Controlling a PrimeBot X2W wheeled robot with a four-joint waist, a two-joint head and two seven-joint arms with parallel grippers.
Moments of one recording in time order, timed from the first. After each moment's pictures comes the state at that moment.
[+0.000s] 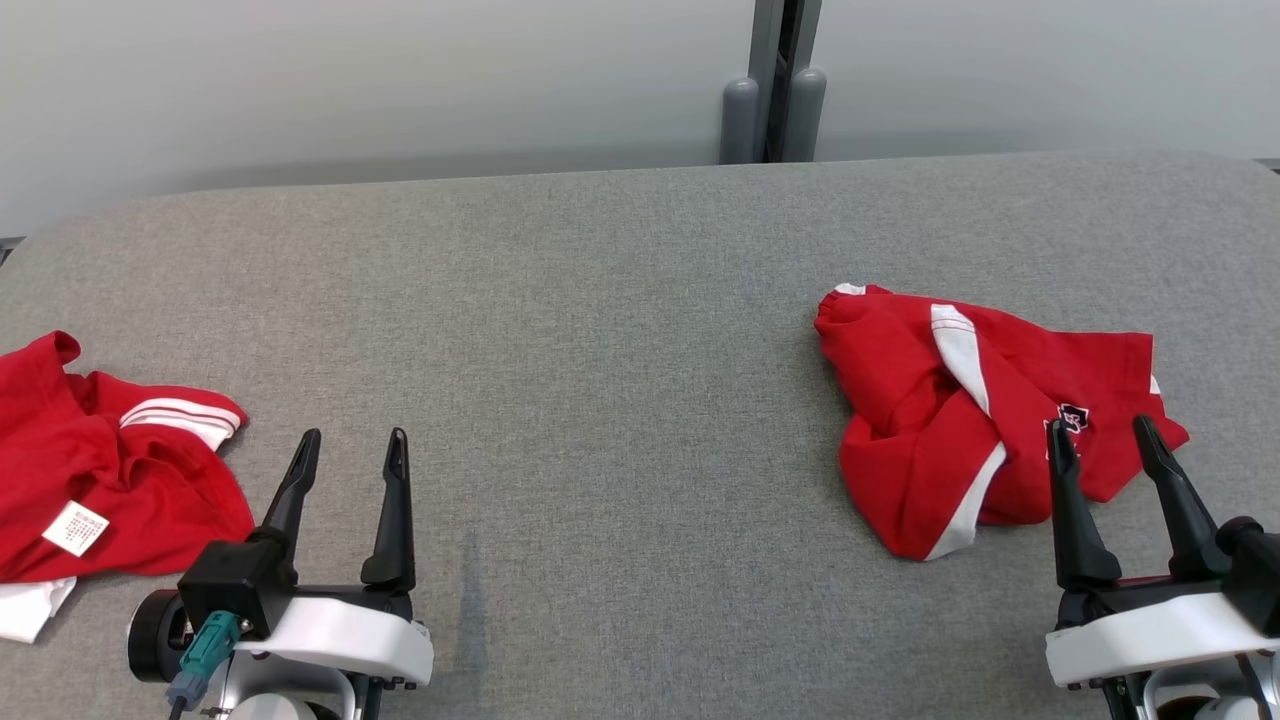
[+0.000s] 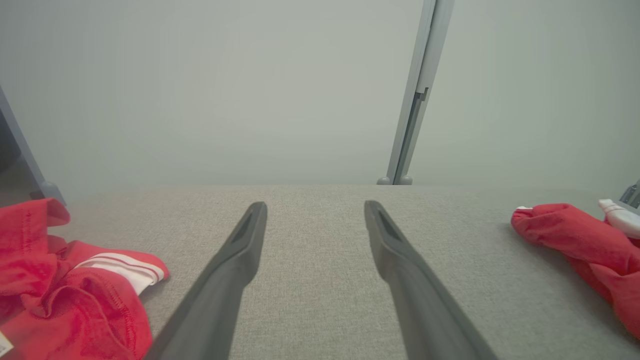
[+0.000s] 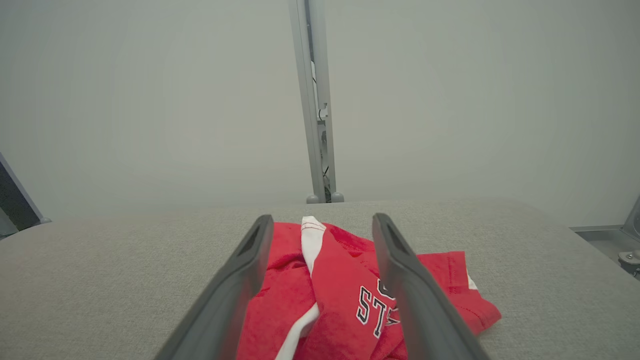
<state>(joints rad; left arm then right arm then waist) -0.07 0.23 -0.29 0.06 -0.41 0.22 -0.21 -0.01 -0.07 -0.02 -0.03 0.21 0.13 -0.14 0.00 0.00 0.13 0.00</state>
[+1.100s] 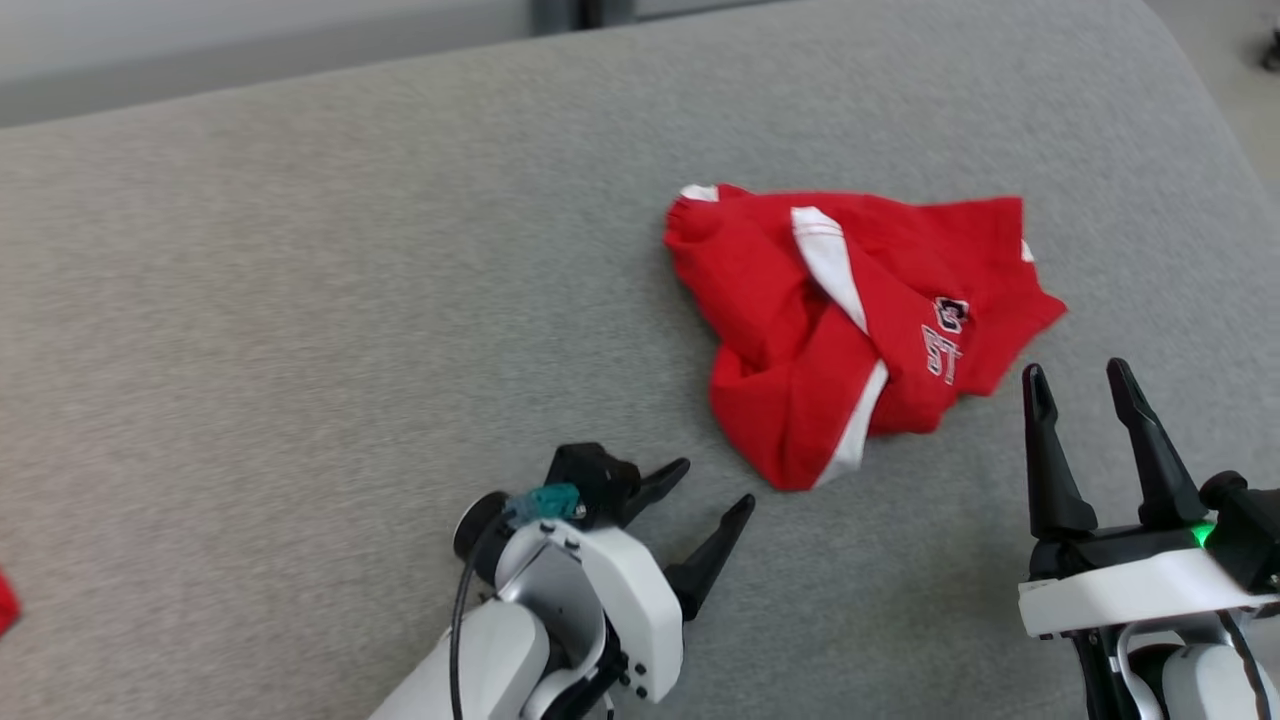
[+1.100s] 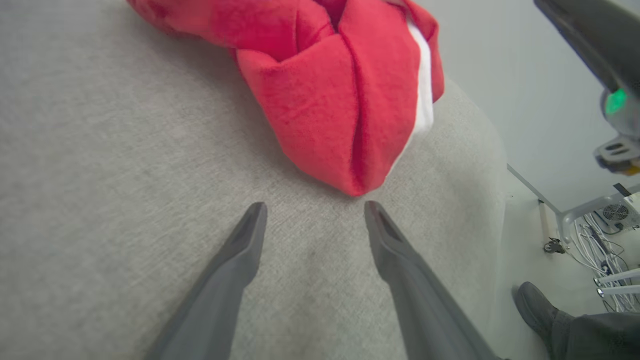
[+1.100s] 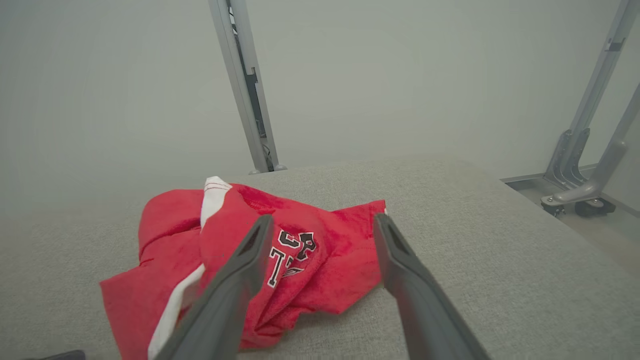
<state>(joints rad) -0.36 0.07 -0.68 0.30 -0.53 -0.08 0.14 -0.09 -0.05 0.02 0.00 0.24 0.13 -0.17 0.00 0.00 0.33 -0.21</state>
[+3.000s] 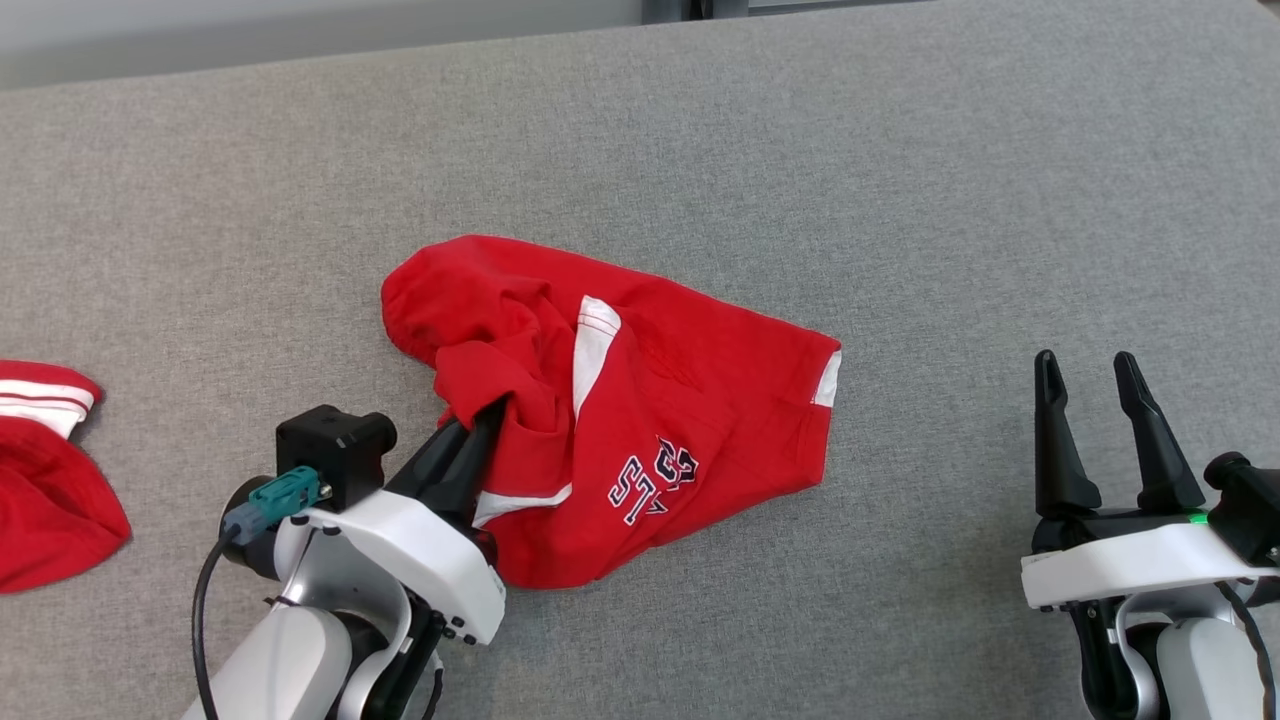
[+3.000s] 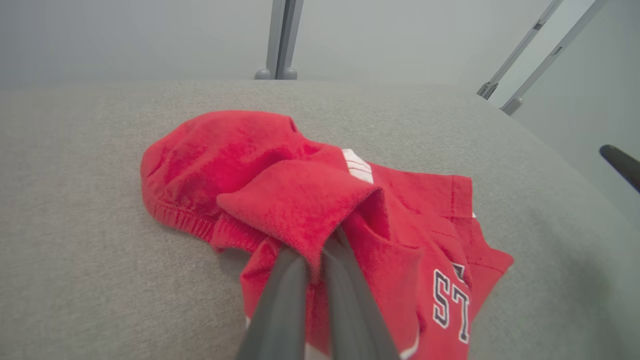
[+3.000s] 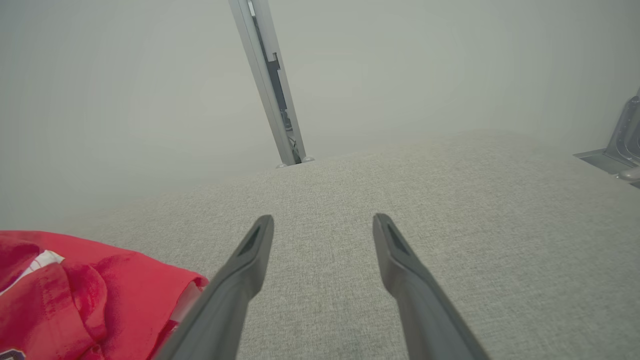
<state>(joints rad) -0.25 0.33 -0.49 -0.08 -0.61 0.15 0.15 -0.16 -0.05 0.00 0.13 0.31 0.13 -0.22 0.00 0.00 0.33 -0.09</state>
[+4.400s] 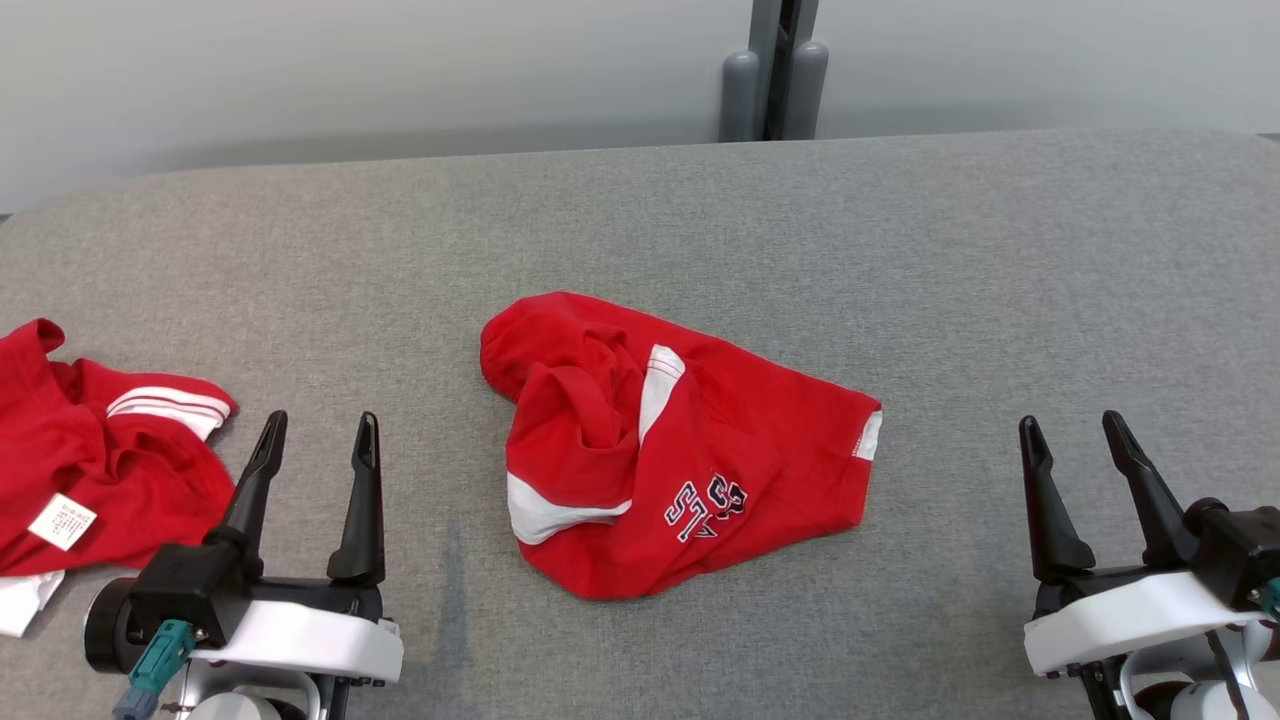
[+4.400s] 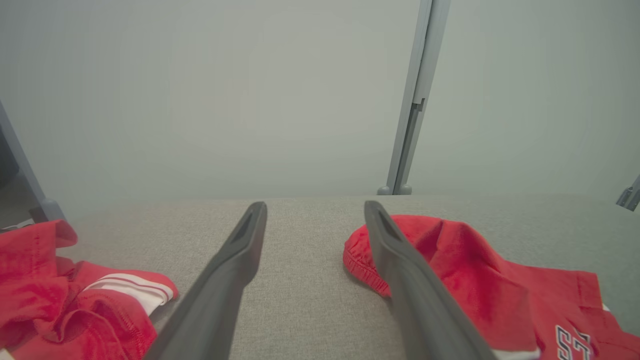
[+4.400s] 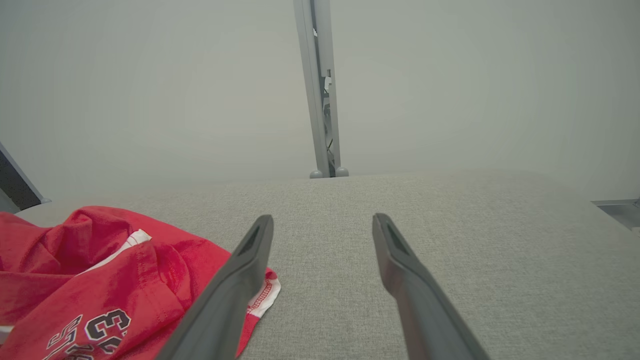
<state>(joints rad) -0.07 0.33 -0.32 -0.02 -0.47 0.25 -0.25 -0.04 -0.05 0.00 0.00 0.20 0.13 -0.08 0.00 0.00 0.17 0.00</state>
